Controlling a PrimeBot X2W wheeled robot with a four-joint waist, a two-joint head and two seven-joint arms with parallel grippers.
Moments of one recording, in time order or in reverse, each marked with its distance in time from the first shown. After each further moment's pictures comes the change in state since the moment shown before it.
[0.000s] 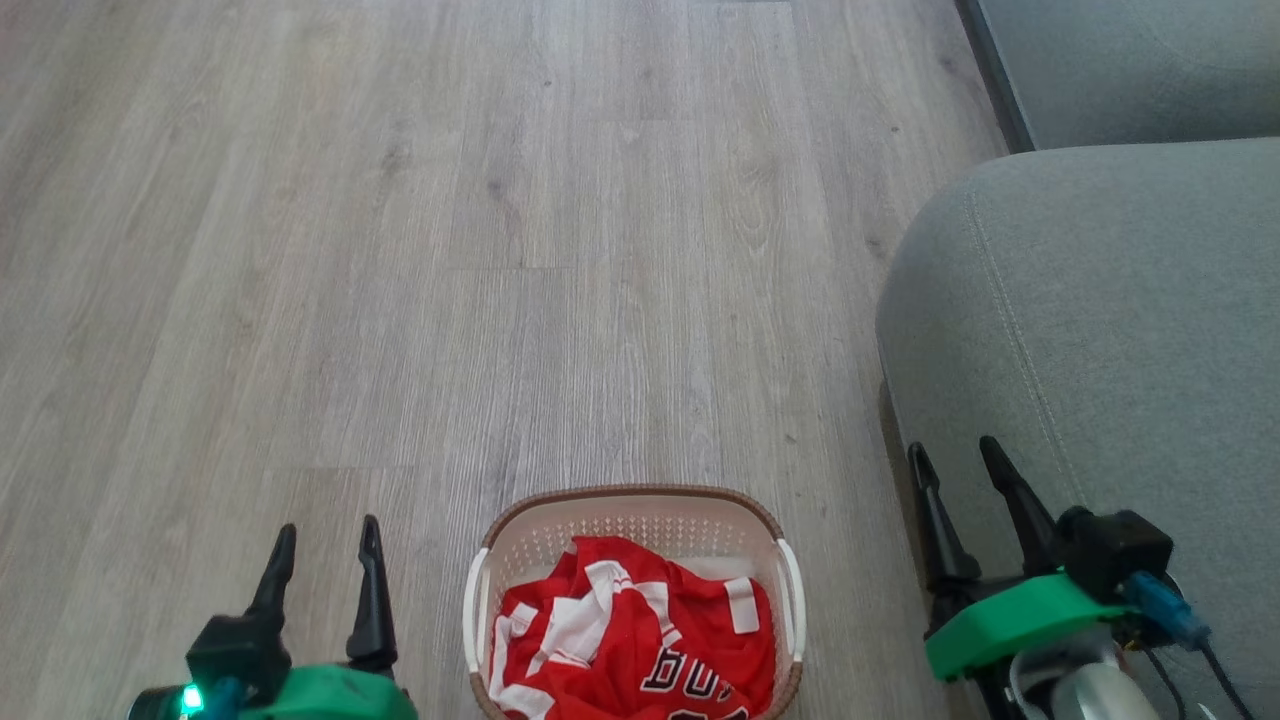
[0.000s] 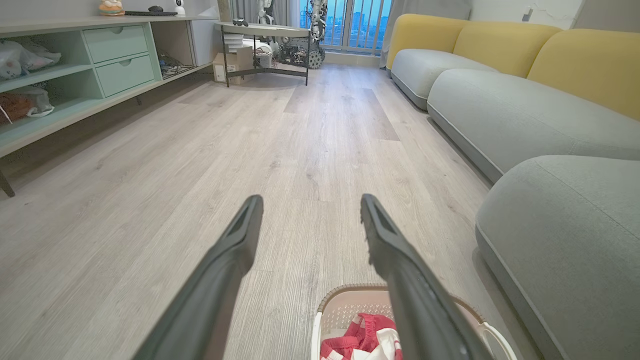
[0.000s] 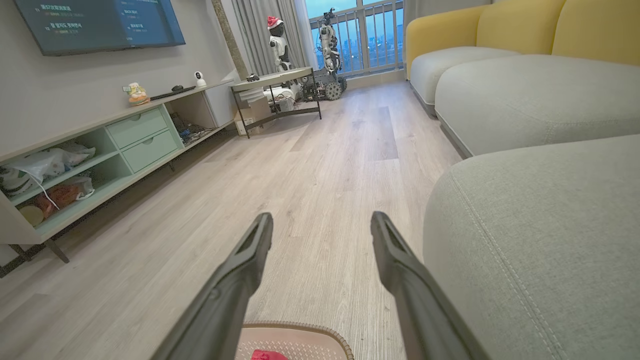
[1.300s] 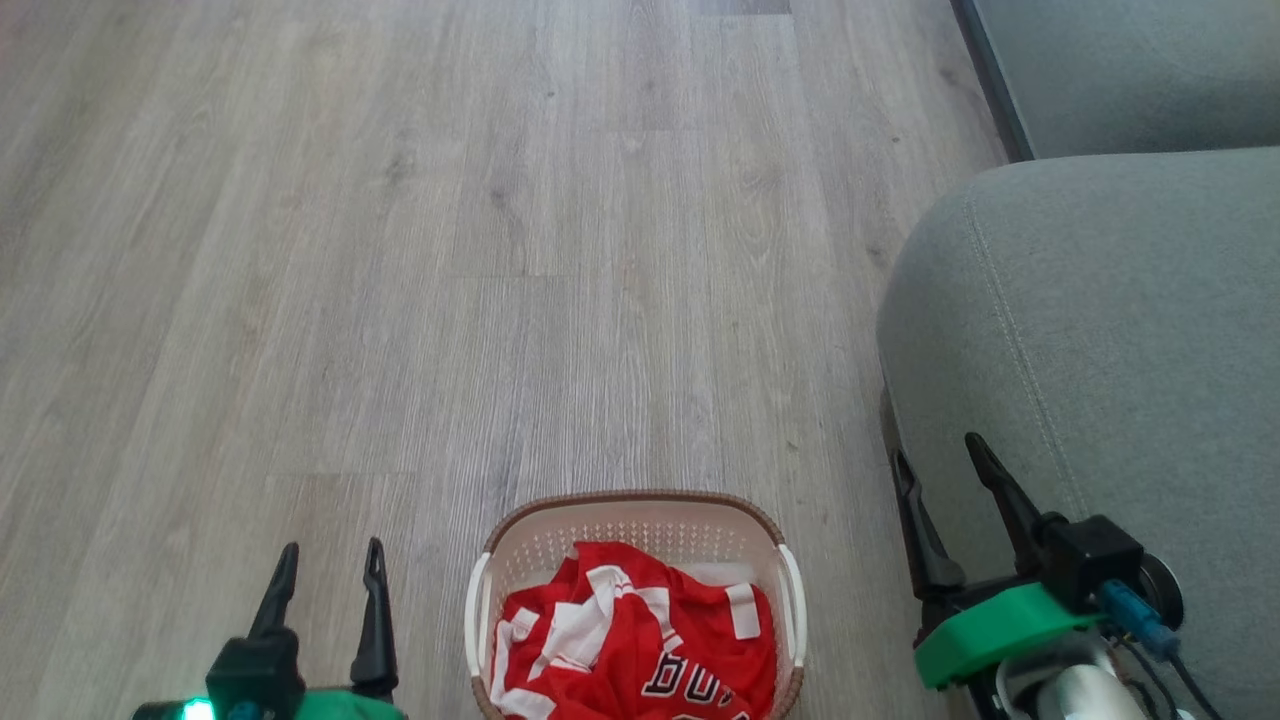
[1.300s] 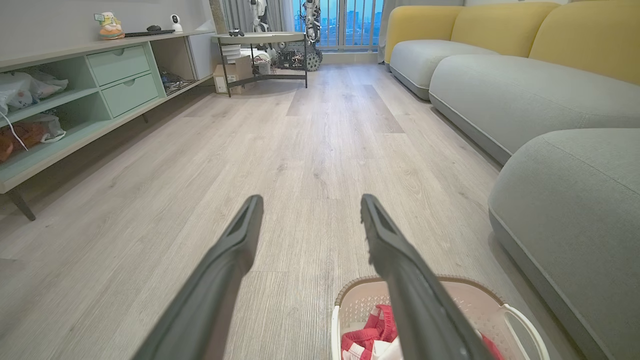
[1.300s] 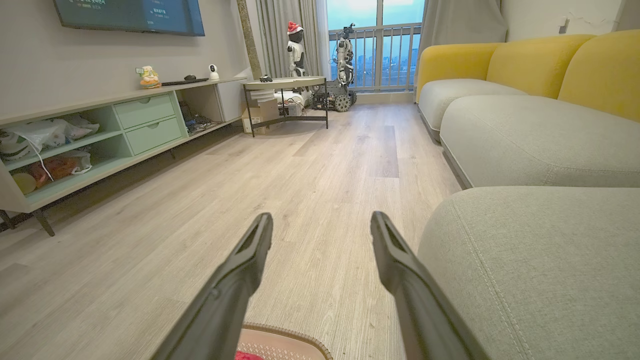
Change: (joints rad) left arm 0.031 -0.021 0.033 0.020 0.123 -0.035 -0.030; right arm 0.002 0.000 0.018 -0.008 -0.133 0.000 -0.035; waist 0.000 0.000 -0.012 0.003
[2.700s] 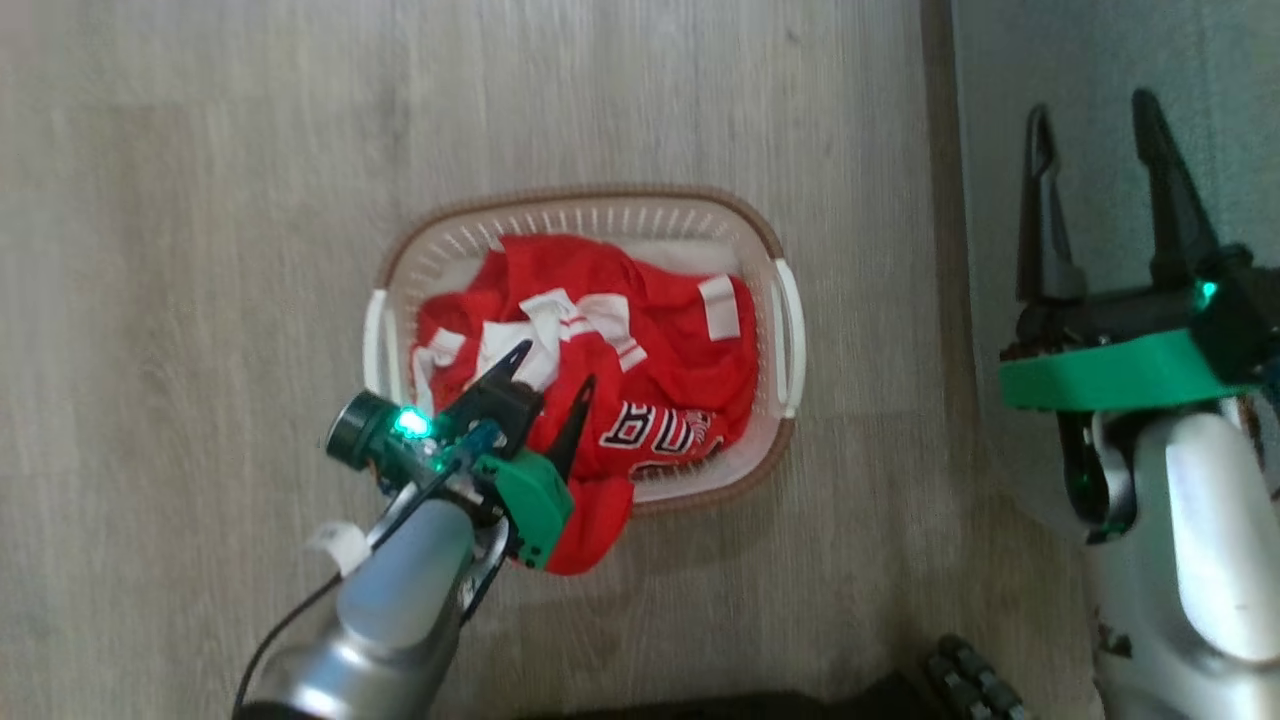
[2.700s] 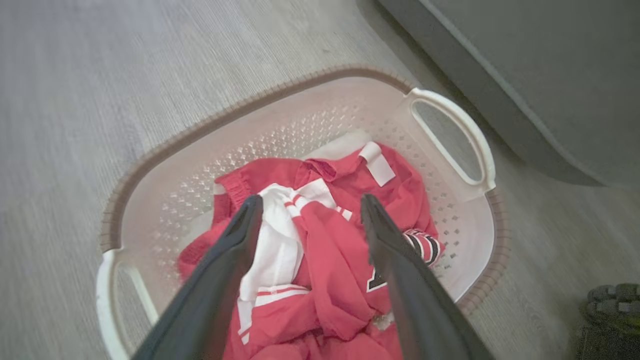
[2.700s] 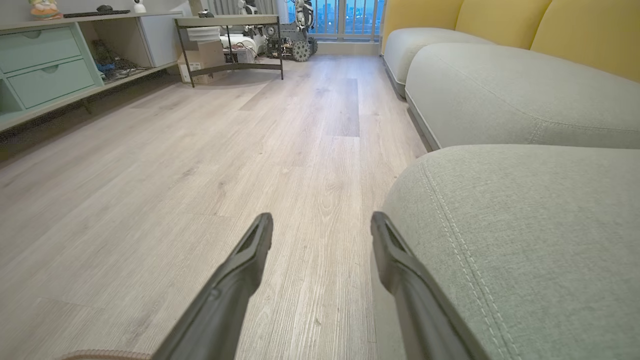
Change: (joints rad) left arm -0.721 -0.012 -0.501 0.691 -0.028 -0.102 0.000; right arm -0.372 -0.003 -0.136 -0.143 -0.067 0.000 -0.007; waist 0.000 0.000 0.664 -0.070
